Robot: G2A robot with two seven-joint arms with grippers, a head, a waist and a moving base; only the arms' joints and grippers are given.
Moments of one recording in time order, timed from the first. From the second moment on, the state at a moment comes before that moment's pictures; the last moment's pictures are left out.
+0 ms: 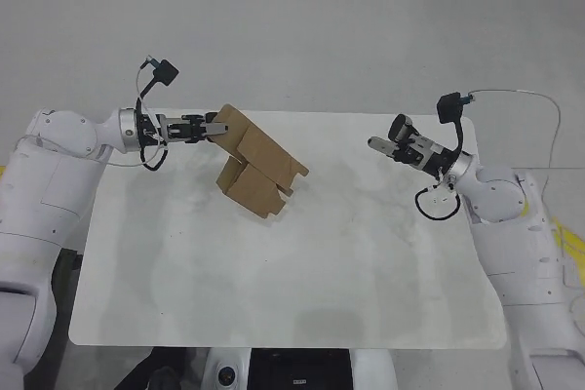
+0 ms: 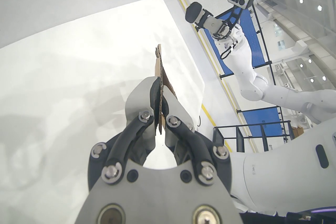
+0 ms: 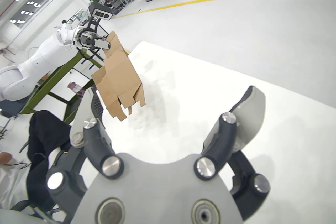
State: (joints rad) left arm 0.44 -0.92 -0.91 -0.98 -0.34 -0.65 -1.17; right arm -0.84 -1.16 1.32 -1.25 -0.27 -0.73 0.67
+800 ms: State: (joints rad) left arm 0.51 -0.79 -0.83 -1.29 -0.47 -0.60 -1.22; right arm -0.51 -1.26 0.73 -0.97 0.16 -0.93 0.89
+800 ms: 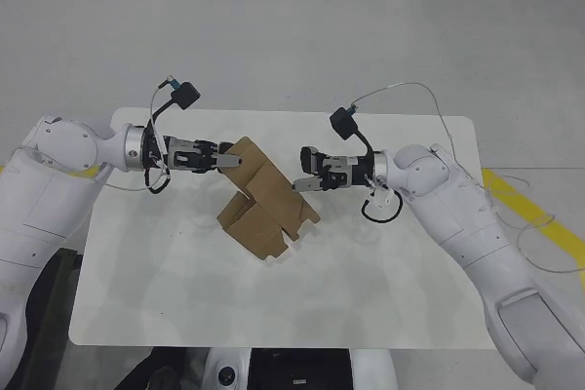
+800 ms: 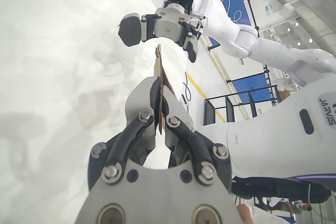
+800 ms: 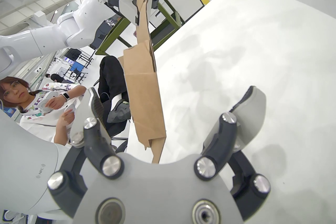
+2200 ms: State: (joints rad) left arm 0.41 -0.68 -0.71 -1.31 -0.61 -0.70 -1.12; right arm -0.35 -1.24 0.38 -0.97 0.49 -1.01 0.81
